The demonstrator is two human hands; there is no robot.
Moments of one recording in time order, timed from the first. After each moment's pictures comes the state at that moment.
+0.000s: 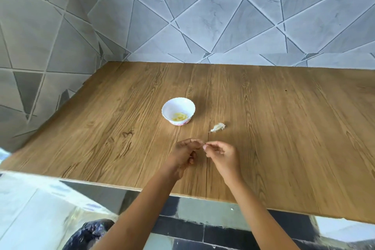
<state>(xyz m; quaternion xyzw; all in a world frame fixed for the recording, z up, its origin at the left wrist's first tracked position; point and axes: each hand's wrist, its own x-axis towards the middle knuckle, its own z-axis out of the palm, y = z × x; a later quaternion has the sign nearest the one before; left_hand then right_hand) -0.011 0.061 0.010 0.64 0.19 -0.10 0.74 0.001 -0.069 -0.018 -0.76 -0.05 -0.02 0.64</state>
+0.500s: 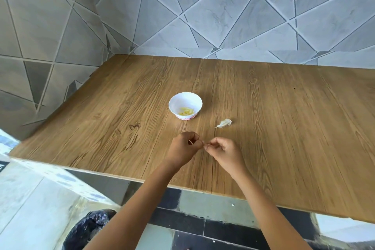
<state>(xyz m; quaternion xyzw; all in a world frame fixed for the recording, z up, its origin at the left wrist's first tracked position) -0.020 0.080 0.009 0.86 0.07 0.01 0.51 0.003 -0.068 -0.012 -0.82 -0.12 0.06 0.56</state>
